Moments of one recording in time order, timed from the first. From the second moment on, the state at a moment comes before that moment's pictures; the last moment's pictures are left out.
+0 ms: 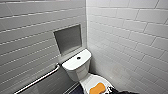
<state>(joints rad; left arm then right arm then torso) 1.64 3.00 -2.55 -0.10 -0.03 0.26 -0.70 2.65 -1.96 0.11 -0.29 0.34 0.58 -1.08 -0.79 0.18</state>
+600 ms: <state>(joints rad) 1.63 3.01 -2.55 -0.10 -0.03 0.26 -0.64 2.69 -1.99 0.11 -0.28 0.46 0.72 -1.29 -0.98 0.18</state>
